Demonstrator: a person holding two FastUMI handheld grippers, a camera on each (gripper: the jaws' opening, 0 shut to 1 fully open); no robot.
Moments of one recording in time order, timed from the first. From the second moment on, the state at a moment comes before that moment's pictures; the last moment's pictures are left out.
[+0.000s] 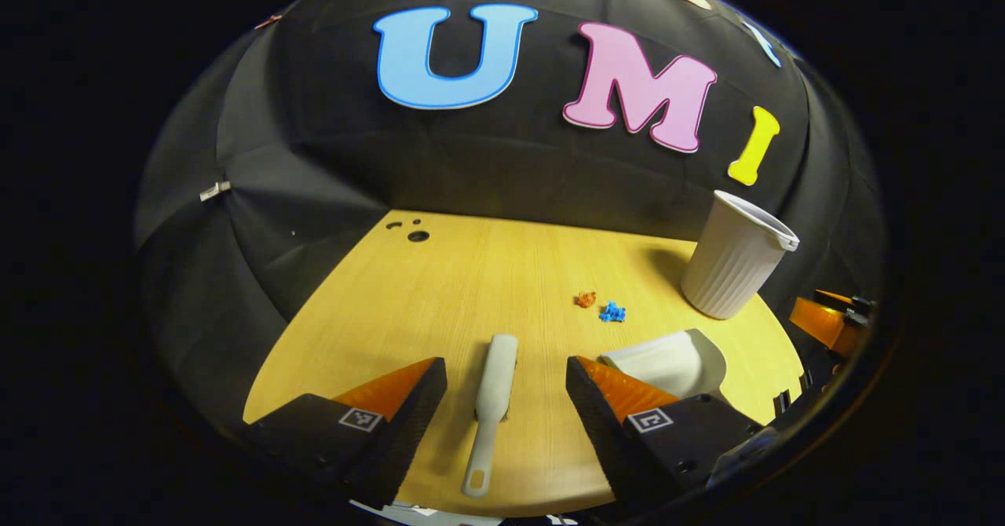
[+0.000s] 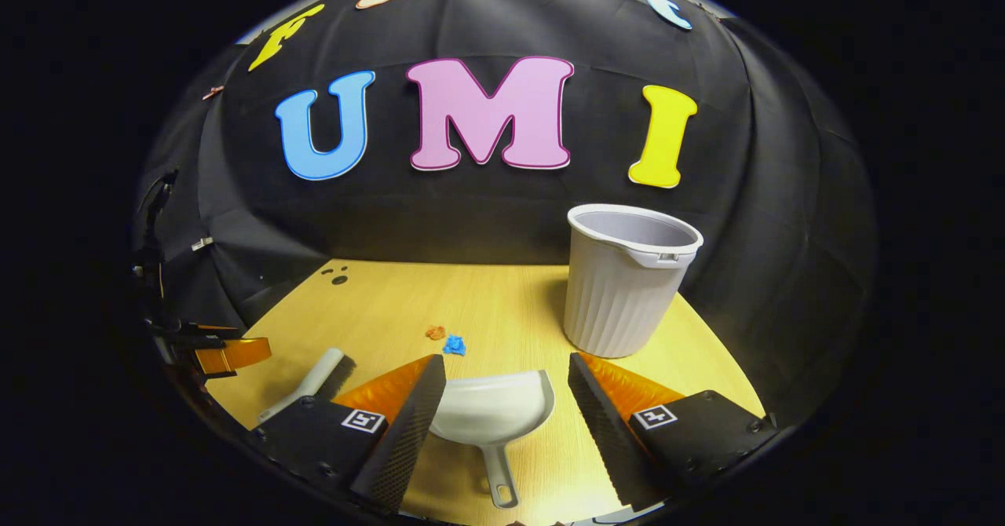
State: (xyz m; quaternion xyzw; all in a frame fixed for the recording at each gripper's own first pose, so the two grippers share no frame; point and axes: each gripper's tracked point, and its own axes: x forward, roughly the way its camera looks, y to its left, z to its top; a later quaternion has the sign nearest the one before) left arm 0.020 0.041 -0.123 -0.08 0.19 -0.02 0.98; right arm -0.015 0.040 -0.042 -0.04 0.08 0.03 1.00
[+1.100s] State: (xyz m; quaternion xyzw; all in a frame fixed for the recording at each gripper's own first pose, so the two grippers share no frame) left arm 0.055 0.040 -0.291 0.01 0.44 -0.04 0.90; right arm -0.045 0.025 -0.100 -0.05 0.17 -0.01 0.98
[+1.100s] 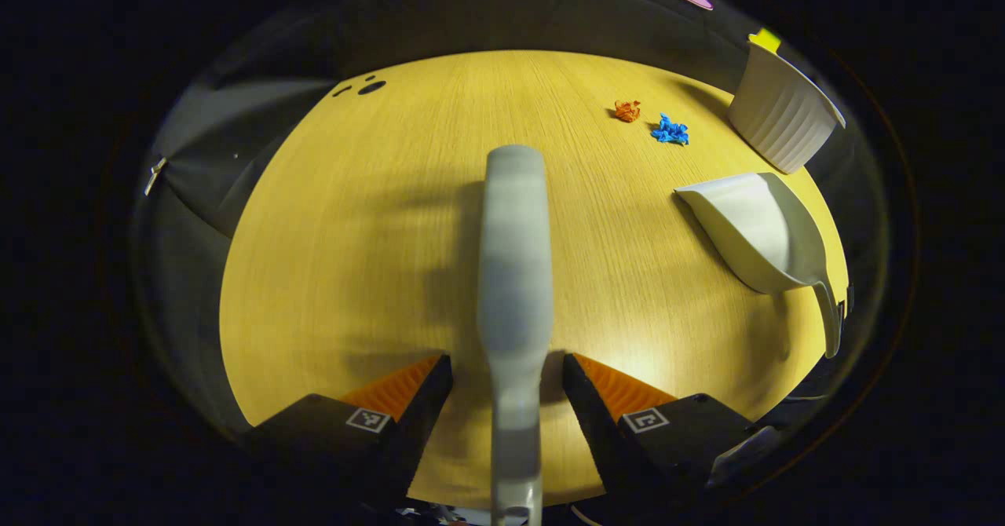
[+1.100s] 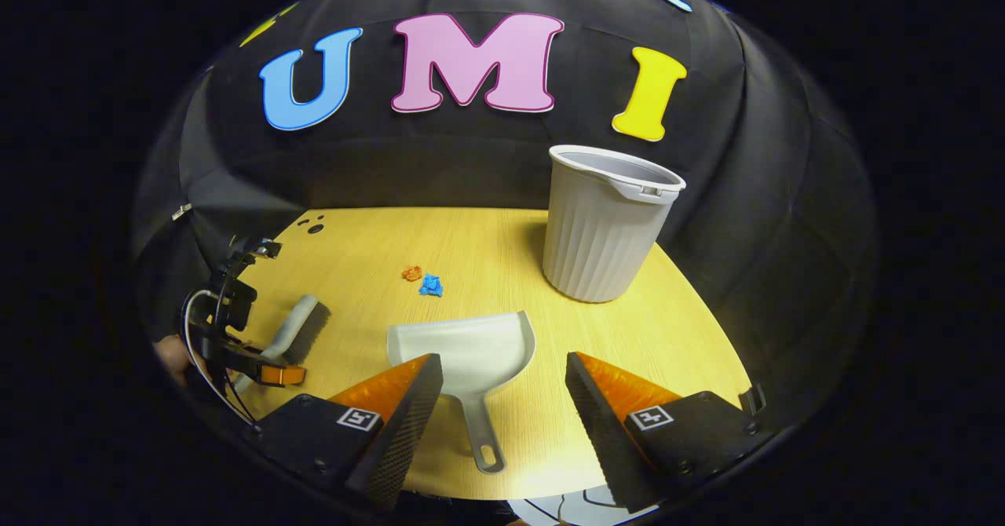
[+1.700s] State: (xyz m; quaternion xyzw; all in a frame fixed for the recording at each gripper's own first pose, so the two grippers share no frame) left arm 0.065 0.041 -0.289 -0.01 0.41 -0.04 0.91; right arm -0.039 0.040 -0.143 -0.04 0.25 0.01 0.97
